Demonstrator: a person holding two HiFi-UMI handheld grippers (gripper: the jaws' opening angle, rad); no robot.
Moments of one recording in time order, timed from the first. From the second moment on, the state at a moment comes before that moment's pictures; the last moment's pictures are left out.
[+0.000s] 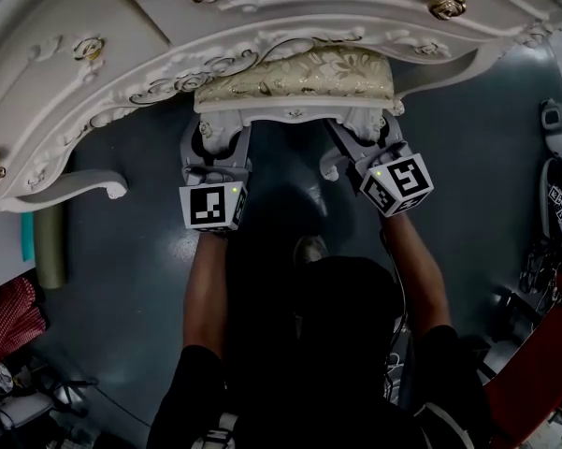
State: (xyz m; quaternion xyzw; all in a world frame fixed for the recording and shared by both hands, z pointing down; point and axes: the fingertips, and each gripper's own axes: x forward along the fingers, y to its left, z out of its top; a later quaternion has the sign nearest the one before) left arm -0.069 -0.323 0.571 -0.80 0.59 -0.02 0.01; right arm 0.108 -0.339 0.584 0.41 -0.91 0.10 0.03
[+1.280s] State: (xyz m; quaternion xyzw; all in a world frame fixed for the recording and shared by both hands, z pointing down) left arm -0.079 -0.355 0.601 -0.81 0.58 0.00 0.02; right arm 0.098 -0.366 0.608 0.42 -0.91 0.08 0.03
